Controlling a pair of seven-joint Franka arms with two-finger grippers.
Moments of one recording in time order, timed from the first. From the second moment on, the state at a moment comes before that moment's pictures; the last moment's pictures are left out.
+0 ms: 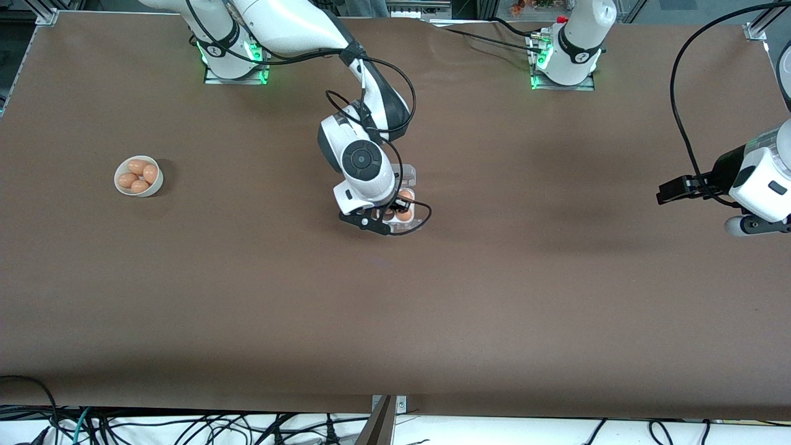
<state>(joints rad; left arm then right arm) -0.08 0.23 0.11 -1.45 -0.05 1.55 -0.13 0.93 0.78 -0.27 -1.41 0.38 2.11 0.88</state>
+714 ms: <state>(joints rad) -0.11 0.26 0.04 -1.46 -0.22 1.44 -0.16 0.92 0.78 -0.28 -1.39 0.38 2.11 0.88</state>
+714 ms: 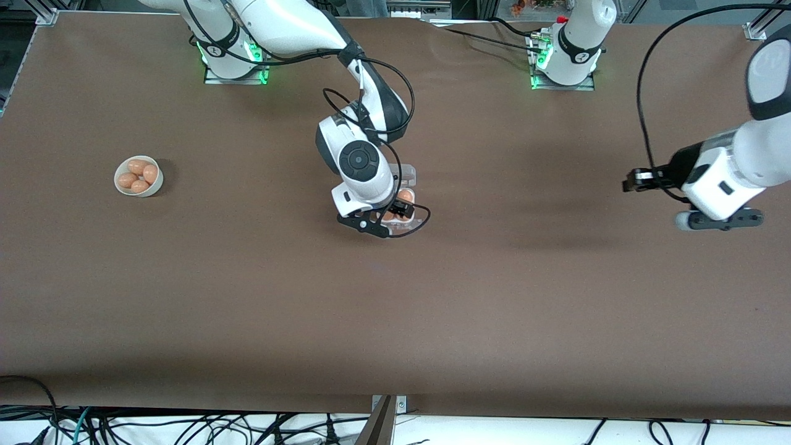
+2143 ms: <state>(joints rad) -0.51 0.61 -0.16 -1.46 -0.44 1.53 -0.67 0.38 0.51 -0.26 -1.58 0.09 2.01 0.27</state>
